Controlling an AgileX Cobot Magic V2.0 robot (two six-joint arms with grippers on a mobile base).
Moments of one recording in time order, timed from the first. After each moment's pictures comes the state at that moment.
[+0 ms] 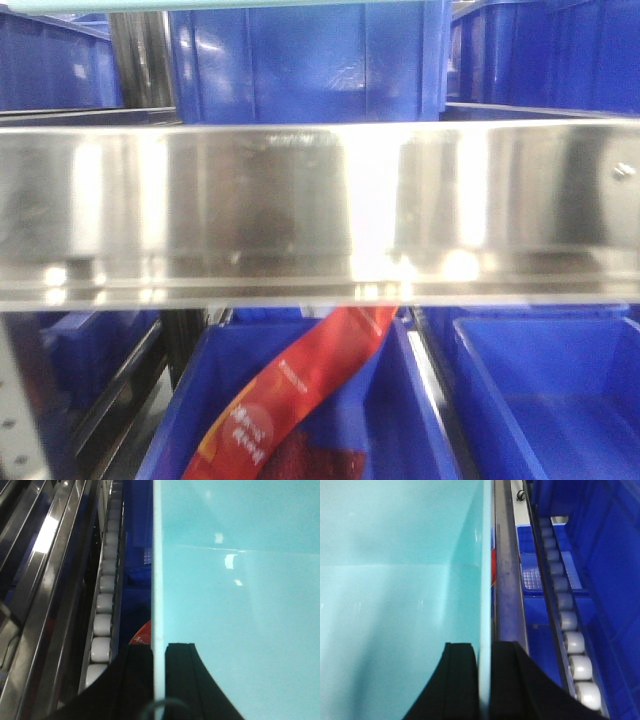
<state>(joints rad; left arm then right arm) -0.58 1.34 -1.45 0.52 0.94 -0.79 0.46 1.32 -1.42 -0.46 0.91 0.67</state>
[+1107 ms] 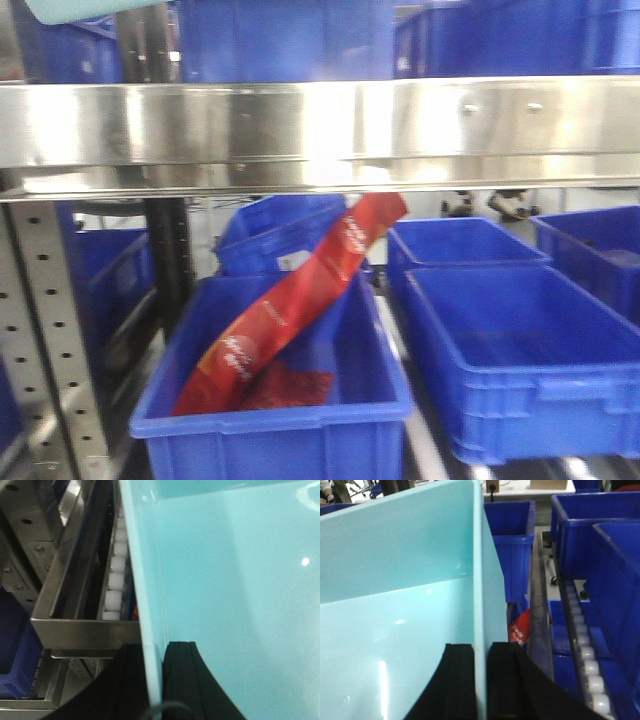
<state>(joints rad) -0.57 1.33 -1.45 0.57 0.98 -0.80 0.45 1.32 -1.41 -0.52 0.48 0.66</state>
